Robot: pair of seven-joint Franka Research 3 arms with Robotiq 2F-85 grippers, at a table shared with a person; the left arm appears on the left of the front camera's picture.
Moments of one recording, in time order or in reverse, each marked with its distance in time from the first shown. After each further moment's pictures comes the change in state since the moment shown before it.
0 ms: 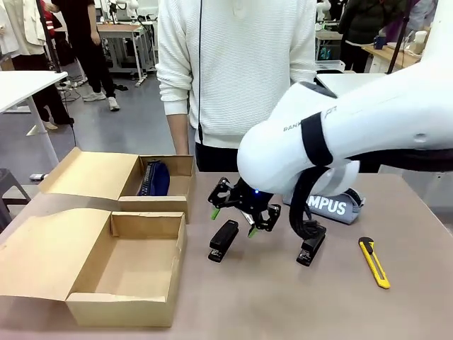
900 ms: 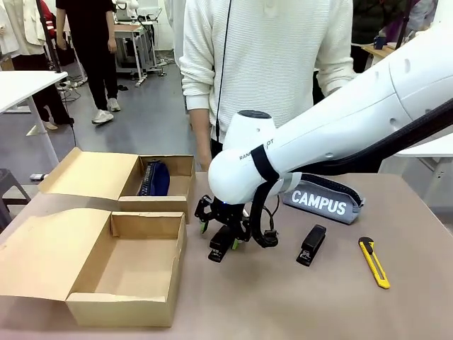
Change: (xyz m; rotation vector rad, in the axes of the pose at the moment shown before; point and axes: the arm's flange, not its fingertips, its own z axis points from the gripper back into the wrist) left arm 0.000 0.000 0.000 0.000 0.000 0.000; right arm 0.036 0.040 -0.092 -0.193 0.048 -0.169
